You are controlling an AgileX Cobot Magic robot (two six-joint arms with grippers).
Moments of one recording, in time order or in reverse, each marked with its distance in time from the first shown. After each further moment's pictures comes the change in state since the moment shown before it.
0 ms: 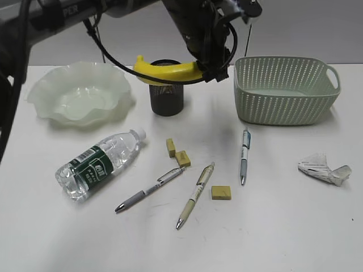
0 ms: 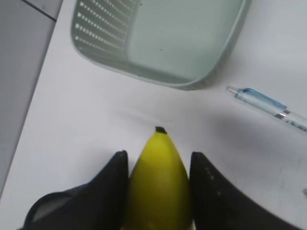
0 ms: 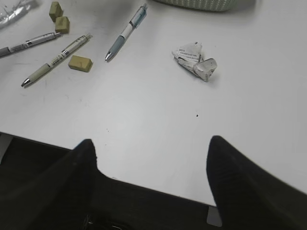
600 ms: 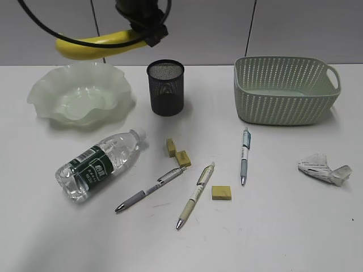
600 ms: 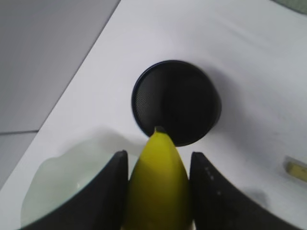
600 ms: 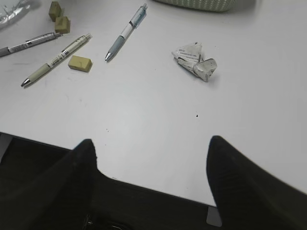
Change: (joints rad) left arm 0.151 -0.120 0.000 0.148 0.189 -0.201; right arm 0.000 0.000 0.000 -0.002 0.000 0.000
